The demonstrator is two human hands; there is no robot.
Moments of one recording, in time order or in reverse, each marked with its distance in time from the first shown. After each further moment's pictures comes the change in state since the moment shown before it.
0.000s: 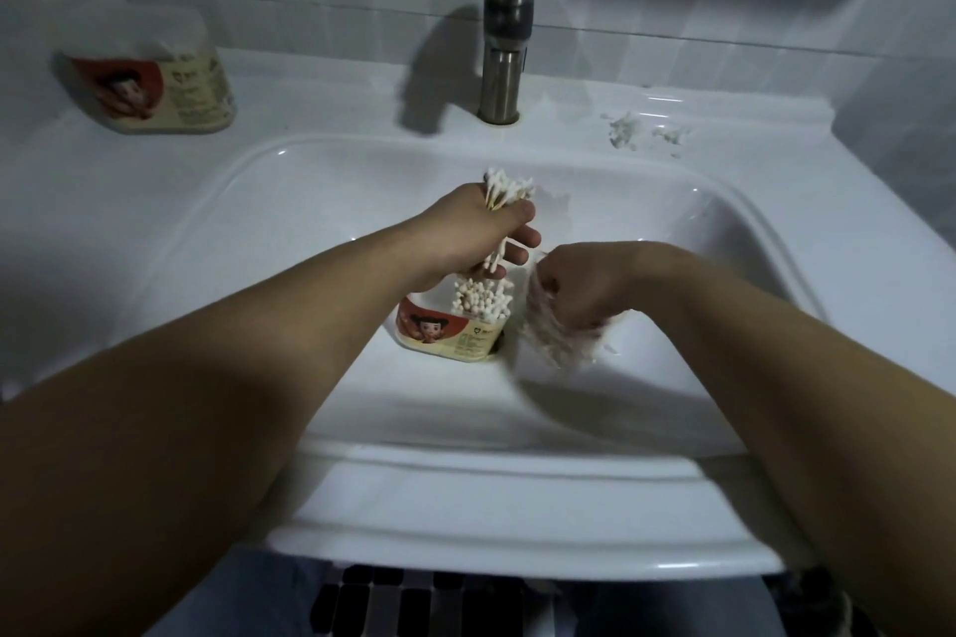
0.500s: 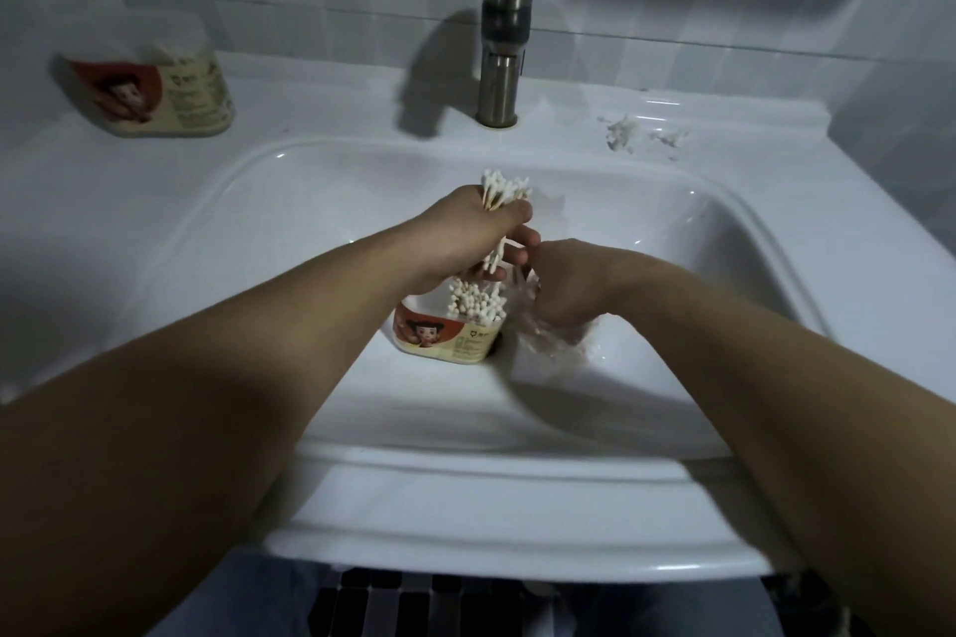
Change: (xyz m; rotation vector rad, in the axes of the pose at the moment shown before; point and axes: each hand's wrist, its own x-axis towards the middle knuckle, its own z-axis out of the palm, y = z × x) left_hand 0.000 0.001 0.000 -0.063 -0.004 -0.005; right_hand 0.001 -0.014 0.004 -0.005 0.118 0.015
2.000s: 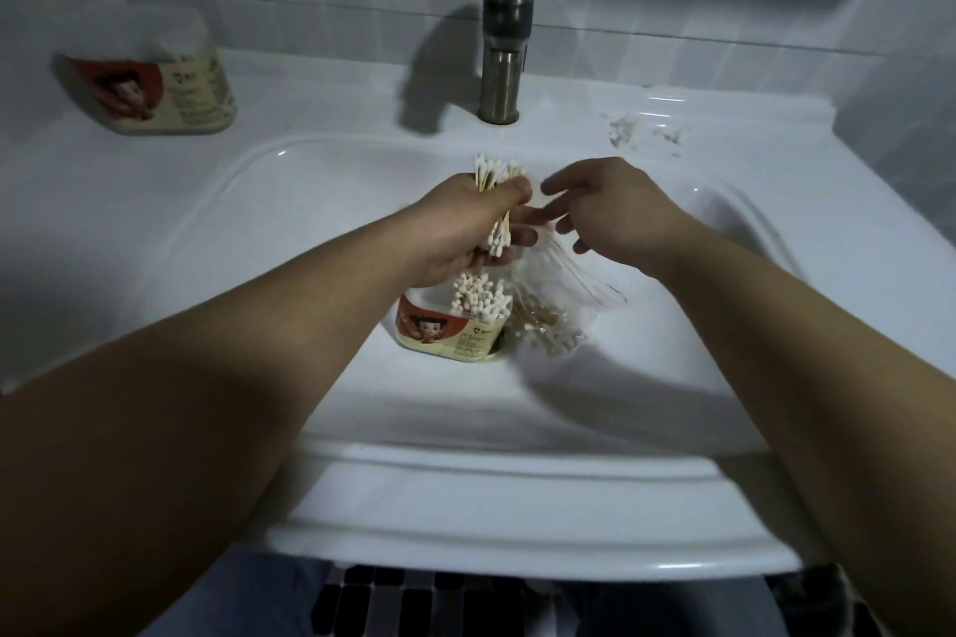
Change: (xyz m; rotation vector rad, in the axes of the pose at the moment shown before) left_hand -0.009 0.013 0.004 -0.216 0.056 -0.057; right_hand -0.004 0.025 -0.027 0.754 0.517 0.027
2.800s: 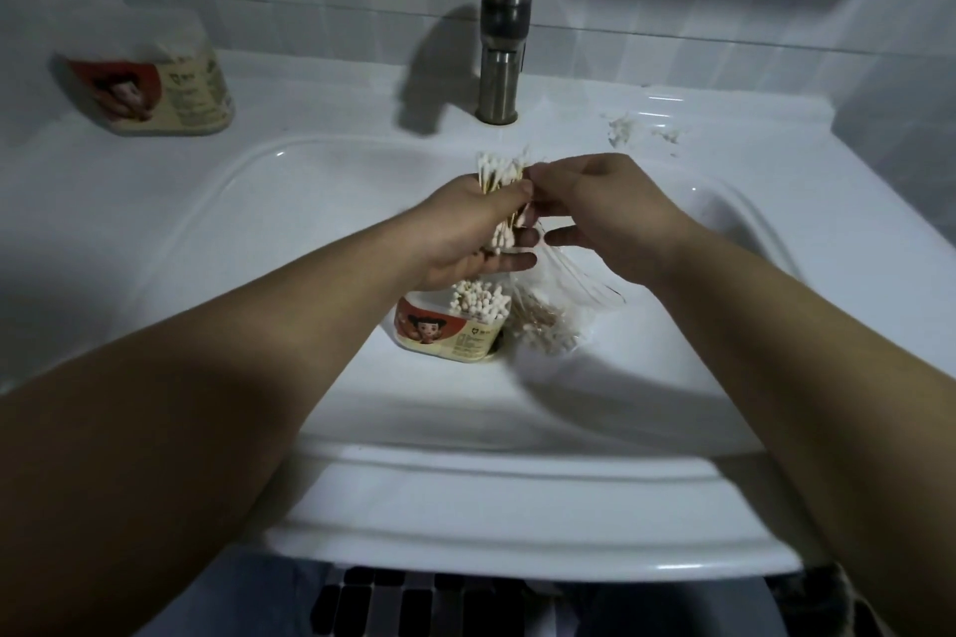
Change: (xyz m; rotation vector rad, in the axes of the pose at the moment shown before) left_hand -0.003 0.000 0.003 -0.120 -0.082 -0.003; right_hand -0.002 -0.004 0.010 0.483 -0.060 0.024
